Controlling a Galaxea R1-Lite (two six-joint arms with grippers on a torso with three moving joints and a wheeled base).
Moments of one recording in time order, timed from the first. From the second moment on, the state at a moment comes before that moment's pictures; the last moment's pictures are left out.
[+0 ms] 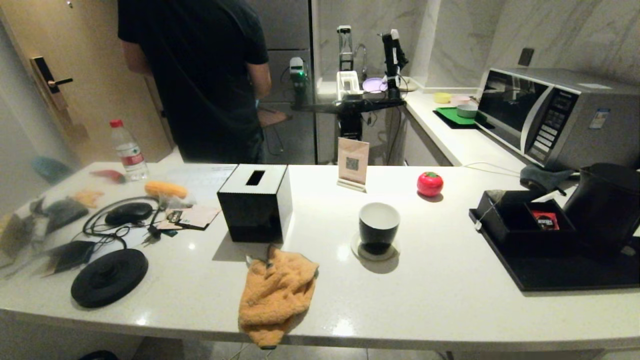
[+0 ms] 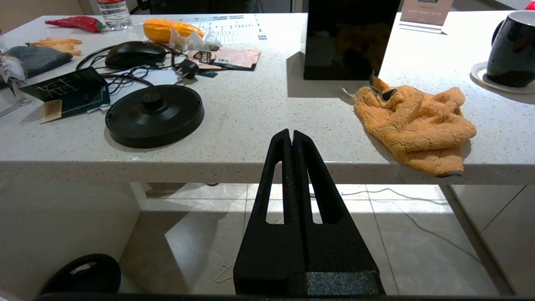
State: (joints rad) left arm -0.01 0.00 0.00 0.01 -0.01 0.00; right arm 0.00 0.00 0.00 0.00 0.01 -0.01
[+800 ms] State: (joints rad) left arm -0.01 0.00 0.00 0.01 -0.01 0.00; right arm 0.00 0.00 0.00 0.00 0.01 -0.01
